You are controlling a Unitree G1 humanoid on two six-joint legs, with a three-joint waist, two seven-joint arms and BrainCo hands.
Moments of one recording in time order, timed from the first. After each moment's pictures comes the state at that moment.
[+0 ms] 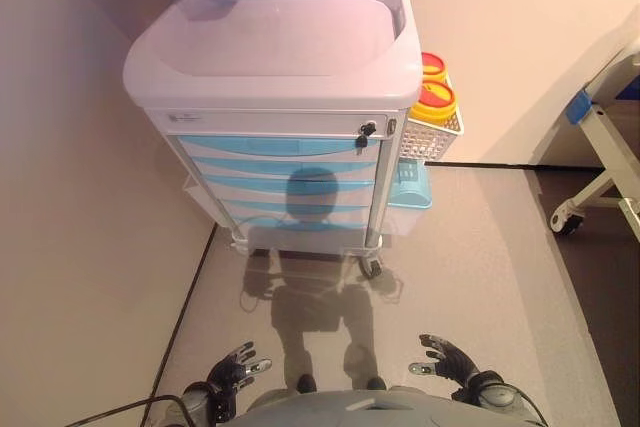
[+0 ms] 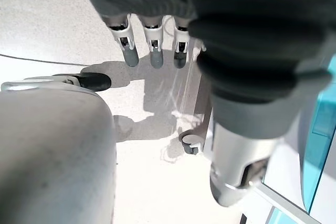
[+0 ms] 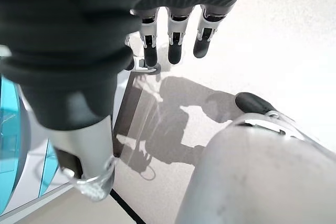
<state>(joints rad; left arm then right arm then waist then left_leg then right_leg) -0.01 0.21 -0.11 1.31 -0.32 -0.24 -0.36 -0.01 -0.32 0.16 1.25 0.01 -0.37 0.22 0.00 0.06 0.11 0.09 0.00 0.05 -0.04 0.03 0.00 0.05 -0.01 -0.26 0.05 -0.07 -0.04</state>
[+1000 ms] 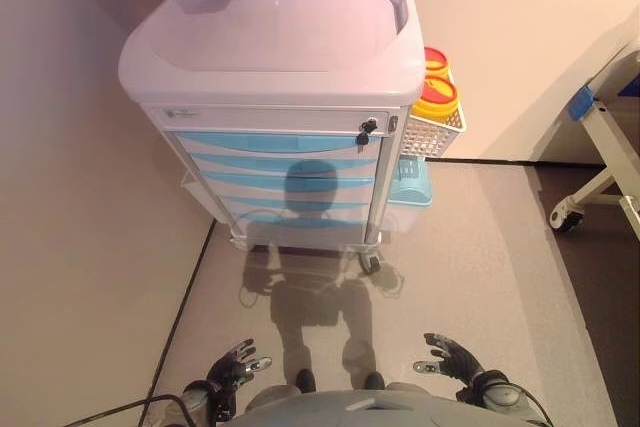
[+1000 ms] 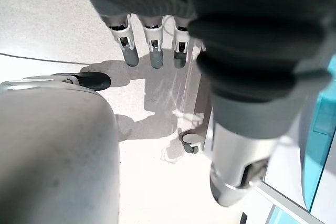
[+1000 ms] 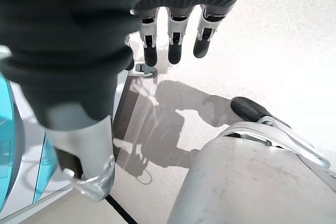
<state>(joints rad) -0.01 0.21 -0.11 1.31 -0.32 -0.26 -0.36 -0.01 -0.32 0.15 1.26 0.01 -0.37 0.22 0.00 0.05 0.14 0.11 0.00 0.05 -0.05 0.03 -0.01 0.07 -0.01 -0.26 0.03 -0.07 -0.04</state>
